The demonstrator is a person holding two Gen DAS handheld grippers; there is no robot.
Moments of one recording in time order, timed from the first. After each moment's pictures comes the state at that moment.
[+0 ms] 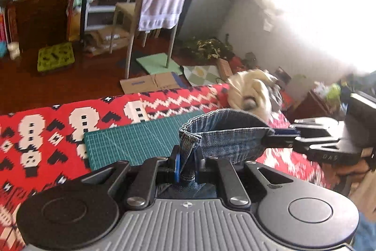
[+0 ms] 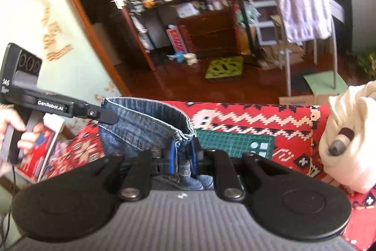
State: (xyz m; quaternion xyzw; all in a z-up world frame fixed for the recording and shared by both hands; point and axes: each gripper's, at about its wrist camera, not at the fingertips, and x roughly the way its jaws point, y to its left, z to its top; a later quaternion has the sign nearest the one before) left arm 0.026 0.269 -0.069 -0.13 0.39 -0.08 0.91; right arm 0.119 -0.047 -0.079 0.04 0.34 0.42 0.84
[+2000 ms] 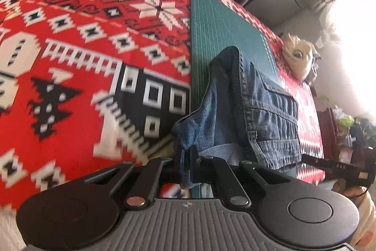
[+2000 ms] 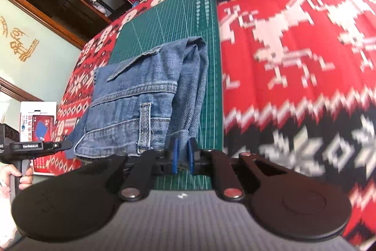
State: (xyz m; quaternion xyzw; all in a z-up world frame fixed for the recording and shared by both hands) left arm -0.195 0.295 -0.212 -0.35 0.47 0.04 0.81; right arm -0.054 -0.153 -0.185 0.16 0.54 0.29 0.78
